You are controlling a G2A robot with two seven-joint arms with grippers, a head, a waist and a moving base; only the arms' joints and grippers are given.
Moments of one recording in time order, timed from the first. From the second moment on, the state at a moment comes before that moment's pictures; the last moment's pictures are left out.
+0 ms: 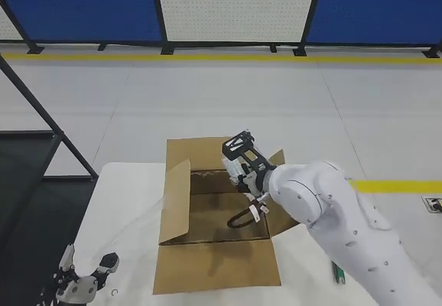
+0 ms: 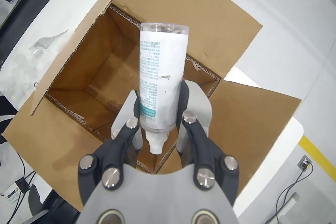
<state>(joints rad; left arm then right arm) 1.69 -1.30 -1.82 -1.76 -0.88 -0.23 -0.53 -0.35 -1.26 0.84 -1.55 -0.82 0.05 1.16</state>
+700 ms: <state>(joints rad) 1.69 -1.30 -1.82 -1.76 -0.88 -0.23 -0.53 -0.13 -1.50 0.53 -0.78 -0.51 -0.03 1.03</state>
